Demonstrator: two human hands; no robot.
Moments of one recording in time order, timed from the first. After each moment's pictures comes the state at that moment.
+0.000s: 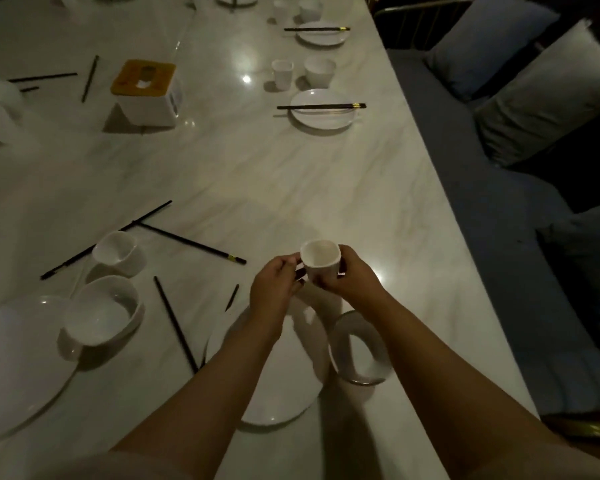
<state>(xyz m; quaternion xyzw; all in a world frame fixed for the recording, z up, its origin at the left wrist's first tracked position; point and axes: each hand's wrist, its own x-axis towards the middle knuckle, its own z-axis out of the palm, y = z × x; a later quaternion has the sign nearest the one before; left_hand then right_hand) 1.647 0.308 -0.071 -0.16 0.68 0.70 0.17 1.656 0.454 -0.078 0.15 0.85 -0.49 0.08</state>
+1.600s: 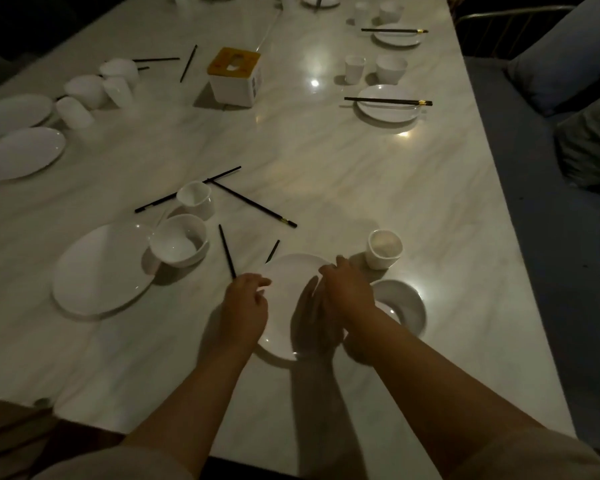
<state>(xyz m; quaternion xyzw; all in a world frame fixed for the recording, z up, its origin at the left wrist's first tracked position) 1.752 0.195 -0.117 -0.10 0.92 0.38 -0.01 1.721 0.370 -0.082 -0.03 0.98 -0.16 0.14</state>
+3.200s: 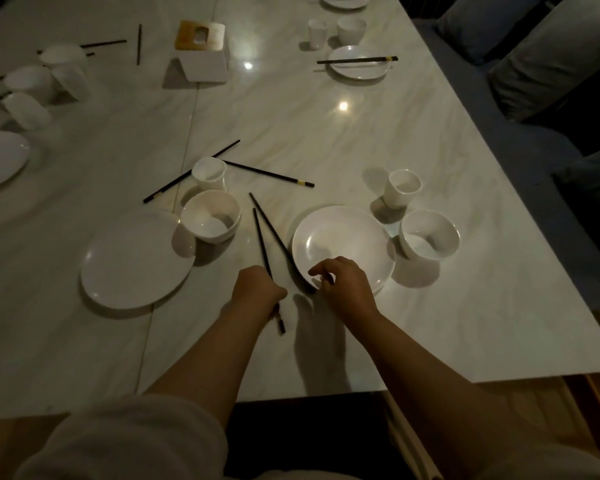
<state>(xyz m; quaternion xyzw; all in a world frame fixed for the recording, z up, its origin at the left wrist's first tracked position) 1.762 0.099 -0.106 -0.15 0.90 0.31 0.28 1.816 0.238 -0.101 0.14 0.92 -0.37 0.03</state>
